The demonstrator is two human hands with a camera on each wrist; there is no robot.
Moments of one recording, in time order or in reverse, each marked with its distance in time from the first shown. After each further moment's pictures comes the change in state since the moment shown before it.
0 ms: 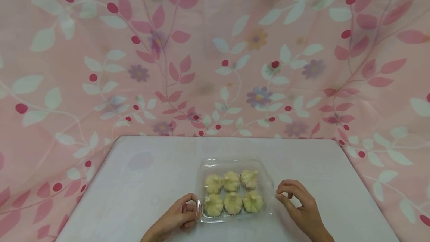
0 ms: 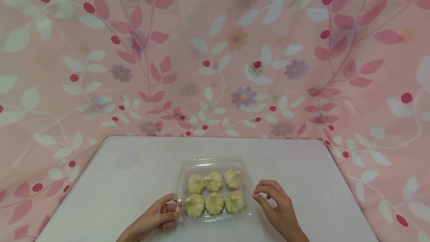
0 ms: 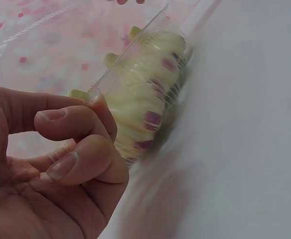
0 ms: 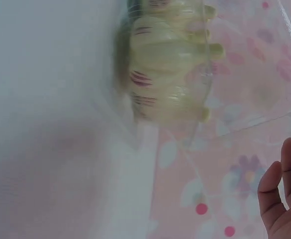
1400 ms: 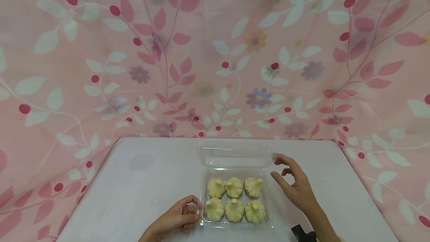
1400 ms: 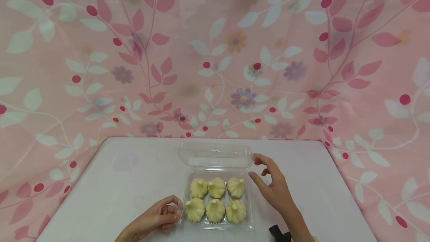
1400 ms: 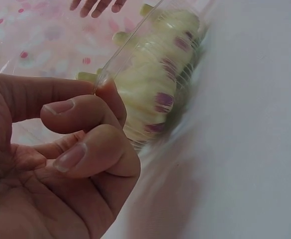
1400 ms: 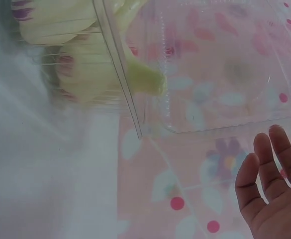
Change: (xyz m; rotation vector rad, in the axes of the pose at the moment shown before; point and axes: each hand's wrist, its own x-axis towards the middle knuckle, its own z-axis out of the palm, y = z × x) left_hand -0.002 -0.002 -0.007 -0.020 -0.113 -0.014; right_hand 0.050 0.003 -0.001 -0.110 -0.069 0.247
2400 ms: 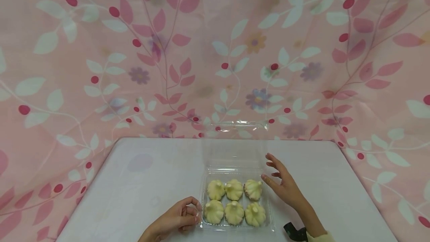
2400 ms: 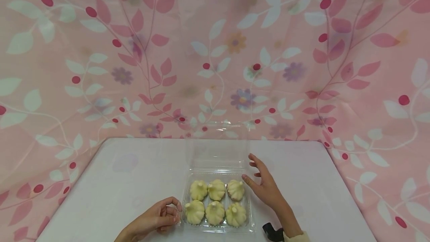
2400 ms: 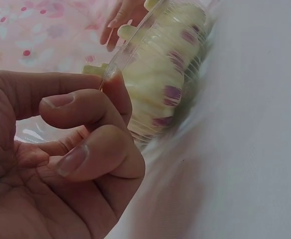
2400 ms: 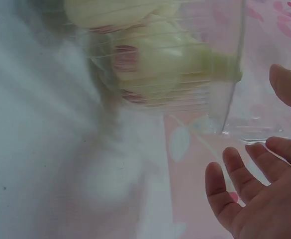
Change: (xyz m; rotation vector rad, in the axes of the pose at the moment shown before) left_hand -0.001 0.000 -0.003 -0.018 -0.017 -0.020; right_hand -0.022 0.067 0.029 0.046 -0.193 0.292
